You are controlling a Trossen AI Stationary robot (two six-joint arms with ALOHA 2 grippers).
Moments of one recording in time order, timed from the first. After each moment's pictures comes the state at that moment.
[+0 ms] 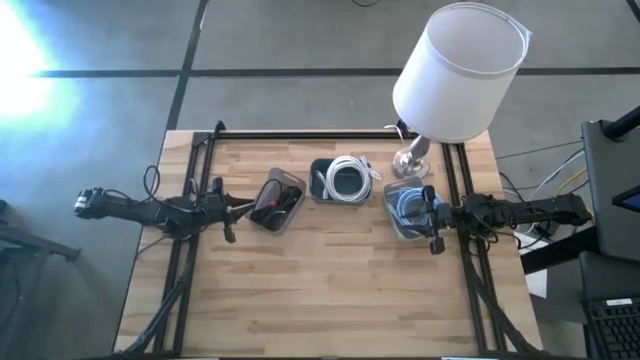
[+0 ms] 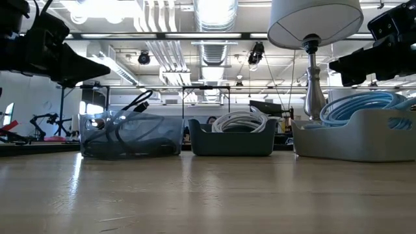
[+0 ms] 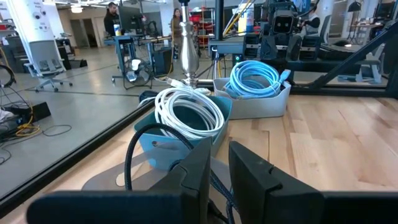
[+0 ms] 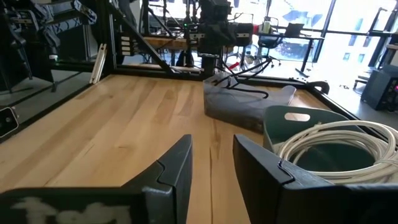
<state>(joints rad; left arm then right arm) -0.17 0.18 0.01 0.07 -0.48 0.03 0.09 0.14 0.01 0.05 0.03 -0.03</state>
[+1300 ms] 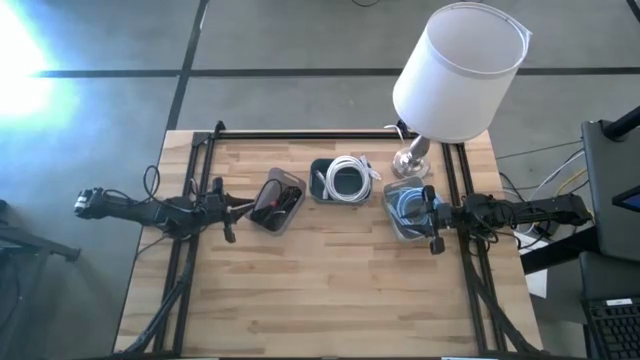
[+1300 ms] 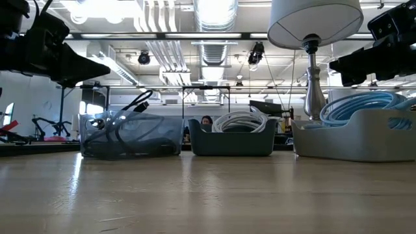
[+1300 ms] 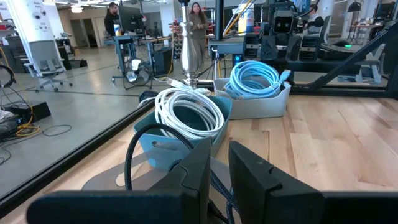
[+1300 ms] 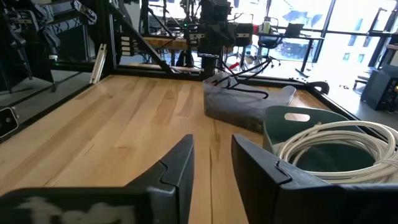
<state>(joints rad) -0.17 0.18 0.01 0.07 -0.48 0.03 0.09 0.14 0.01 0.05 0.03 -0.03</state>
